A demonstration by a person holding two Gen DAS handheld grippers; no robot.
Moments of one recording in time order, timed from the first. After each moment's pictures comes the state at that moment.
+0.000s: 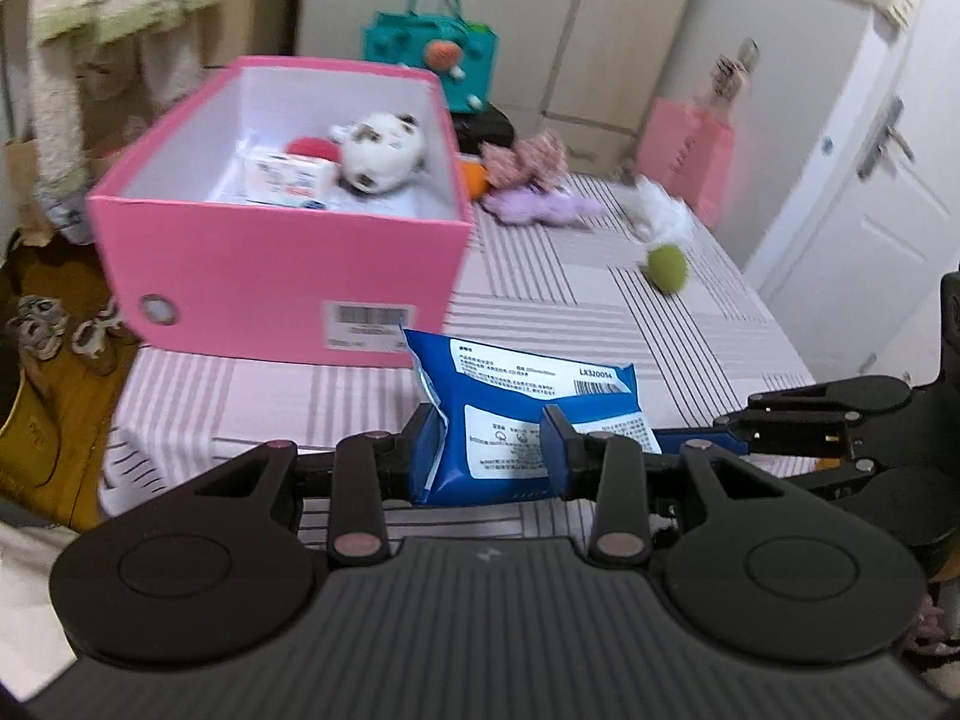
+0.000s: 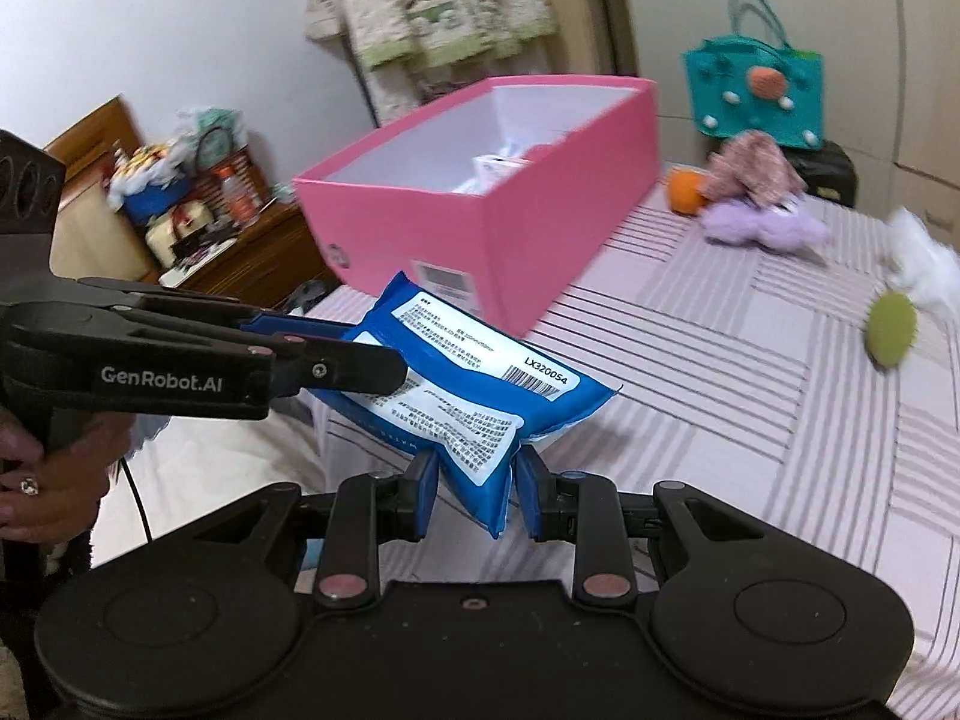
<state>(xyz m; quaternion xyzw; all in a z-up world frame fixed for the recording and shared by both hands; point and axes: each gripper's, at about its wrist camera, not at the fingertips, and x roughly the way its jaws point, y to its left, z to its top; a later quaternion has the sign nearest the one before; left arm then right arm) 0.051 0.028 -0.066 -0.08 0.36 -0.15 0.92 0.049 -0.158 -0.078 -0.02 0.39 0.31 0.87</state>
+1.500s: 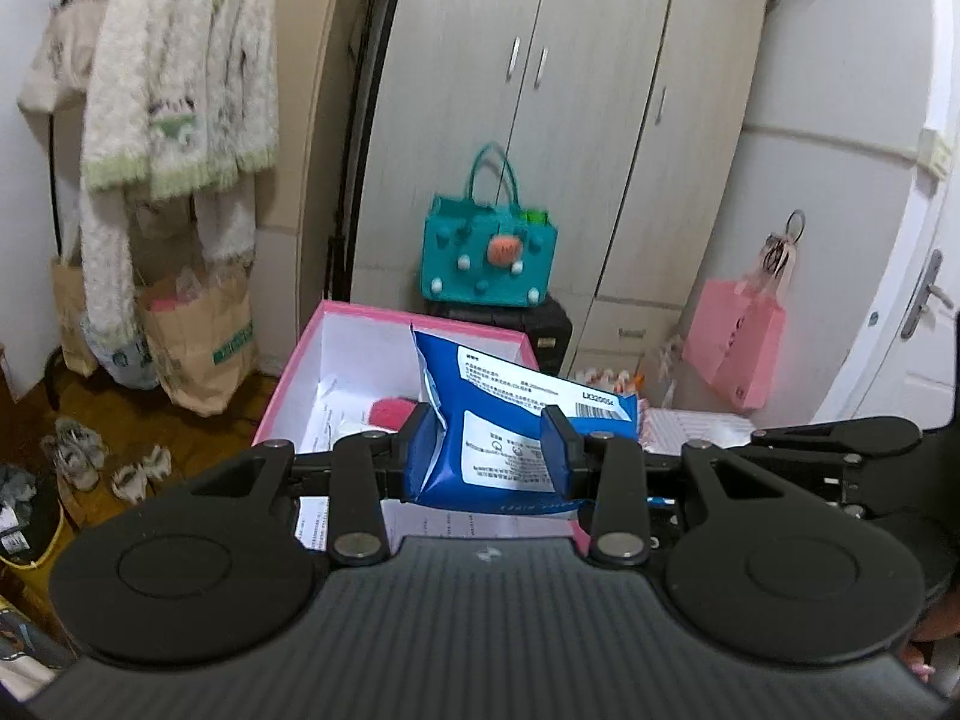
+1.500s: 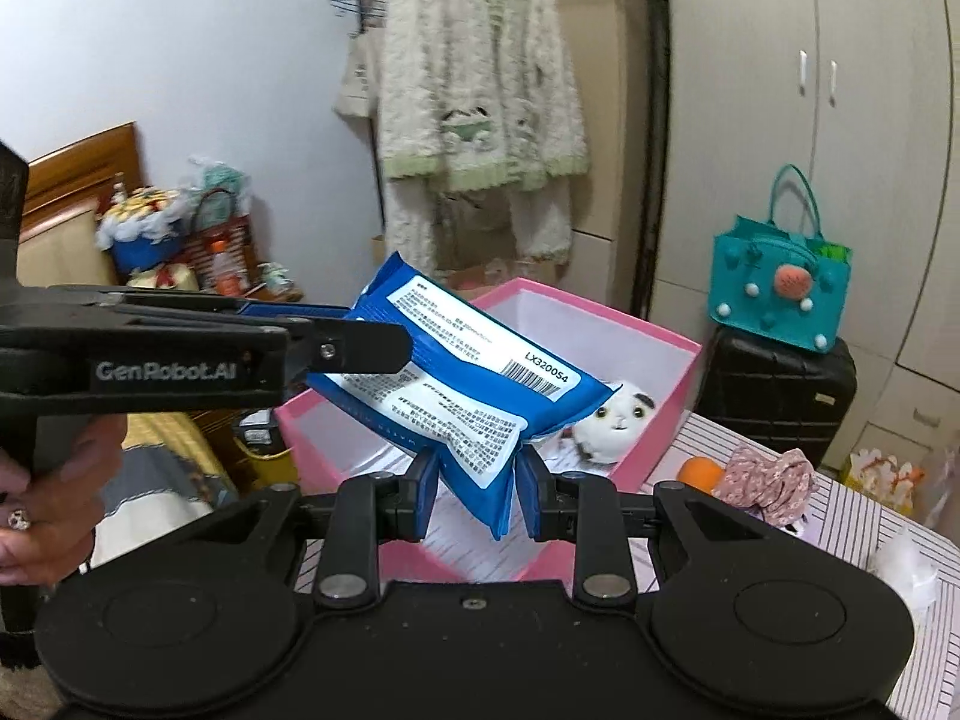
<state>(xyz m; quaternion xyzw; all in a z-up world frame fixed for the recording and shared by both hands) 0.142 0.084 0.022 -0.09 0.23 -0.11 0.96 0.147 -0.081 0.018 -0.08 0.28 0.30 0.91</state>
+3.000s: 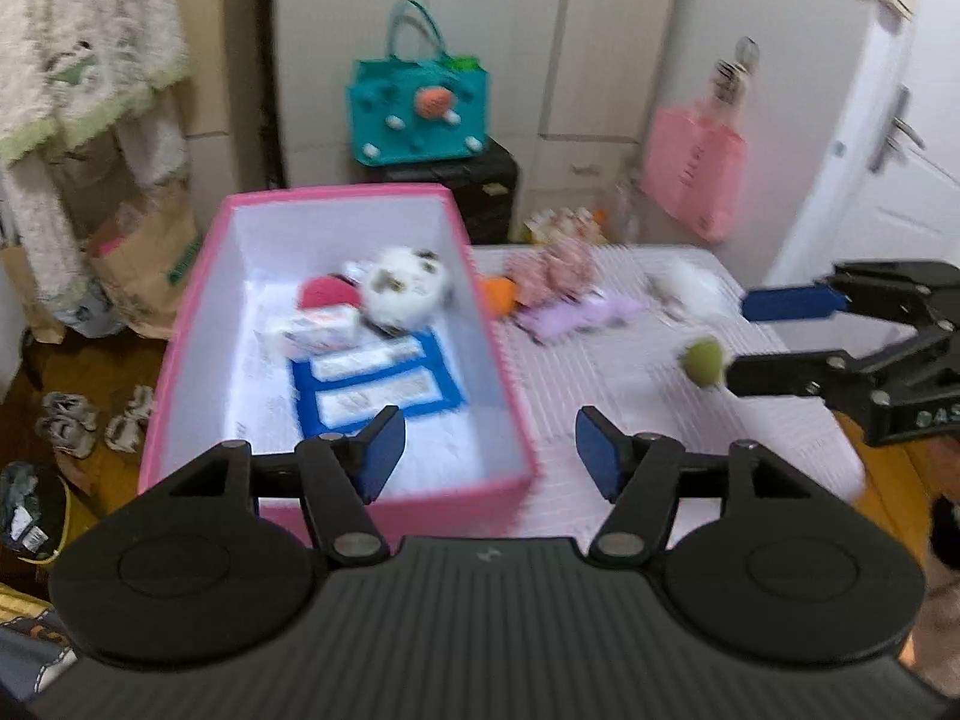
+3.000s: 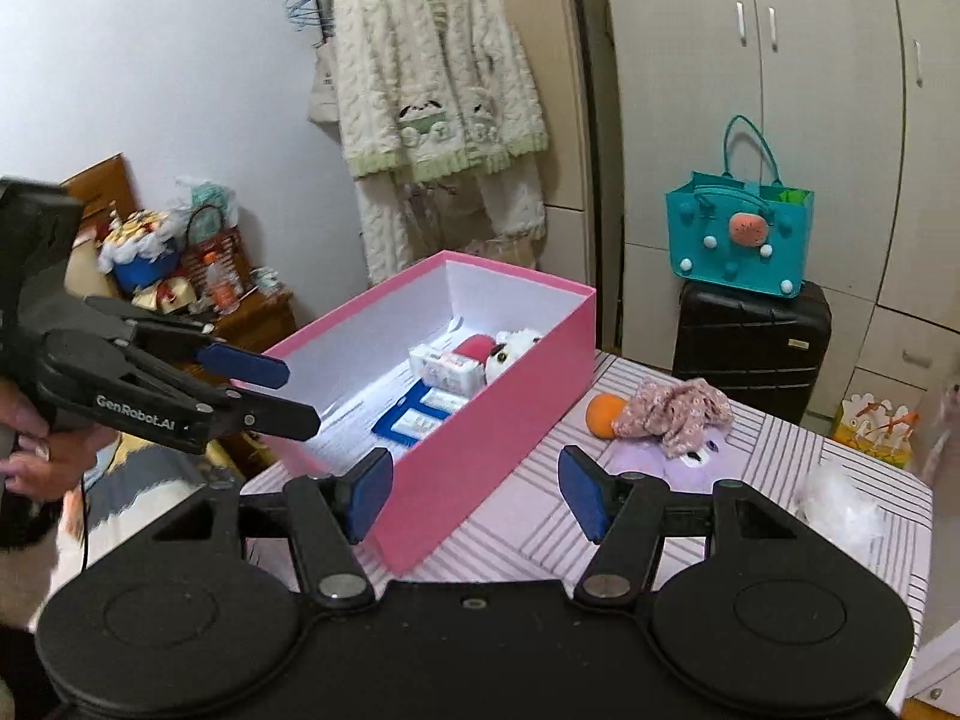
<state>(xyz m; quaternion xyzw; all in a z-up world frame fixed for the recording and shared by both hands) 0.140 0.034 0.021 0.01 0.37 -0.18 0.91 0.144 -0.200 0.021 -0.04 0.30 0.31 0.90</state>
